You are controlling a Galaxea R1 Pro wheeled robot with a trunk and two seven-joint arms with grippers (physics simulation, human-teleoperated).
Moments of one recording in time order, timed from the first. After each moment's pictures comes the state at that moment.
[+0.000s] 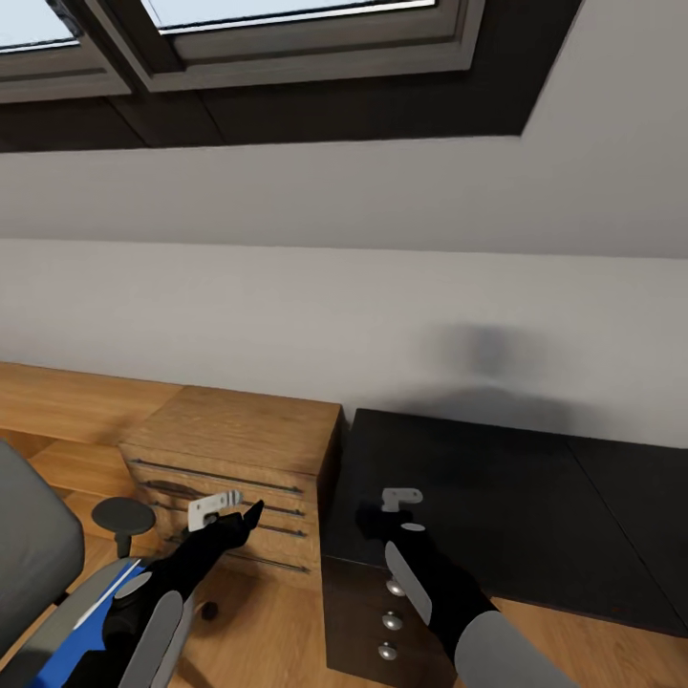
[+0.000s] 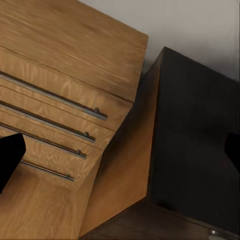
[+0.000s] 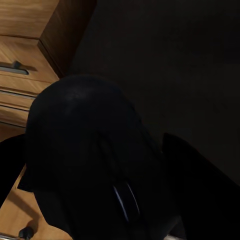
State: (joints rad) left arm -0.14 0.04 -0.07 -1.58 0.46 0.48 0.12; right arm -0.61 0.16 0.36 -0.69 -0.35 0.31 -0.25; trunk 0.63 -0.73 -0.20
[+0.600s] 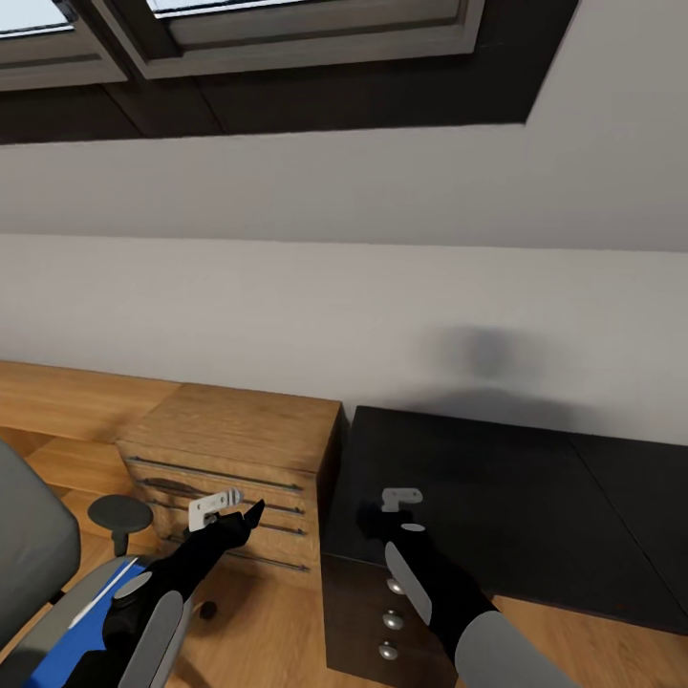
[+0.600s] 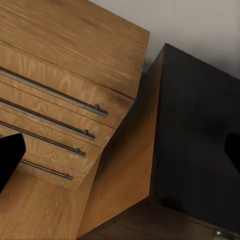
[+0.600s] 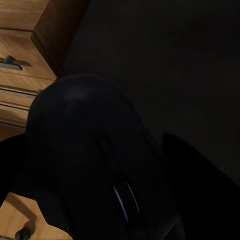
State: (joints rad) left arm -0.14 0.05 -0.08 -1.58 0.47 0.48 0.12; right arm -0.61 0.16 0.36 -0.69 -0.35 0.31 -0.25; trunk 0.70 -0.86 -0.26
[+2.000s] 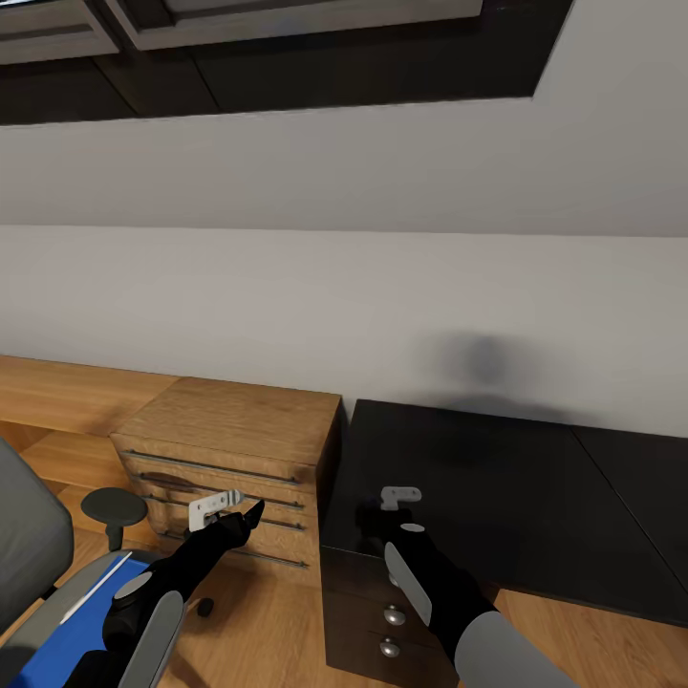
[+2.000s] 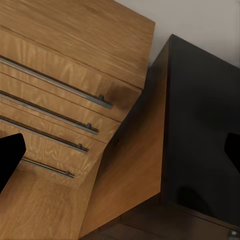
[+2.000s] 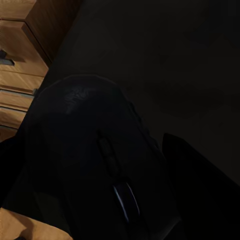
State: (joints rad) left arm -0.14 0.05 -0.08 -1.58 0.47 0.49 0.12; right arm -0.61 0.16 0.37 -0.69 -0.35 0.28 -0.25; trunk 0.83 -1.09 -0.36
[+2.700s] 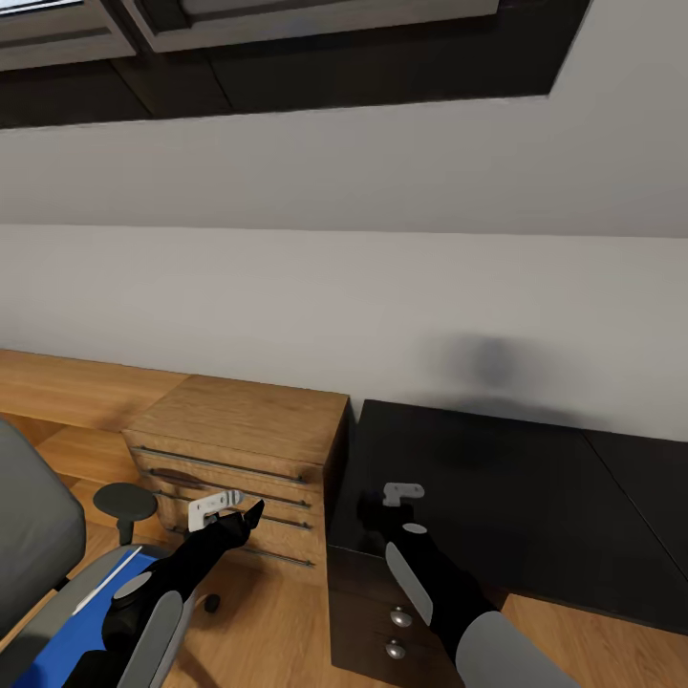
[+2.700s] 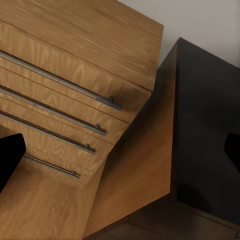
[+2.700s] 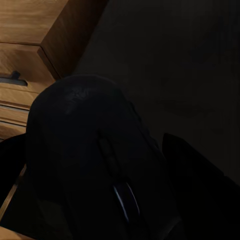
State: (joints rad) left arm -0.14 0.05 -0.07 -1.58 0.47 0.49 0.12; right arm -0.61 0.16 0.37 -0.69 -0.35 0.21 -0.25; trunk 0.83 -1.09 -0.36
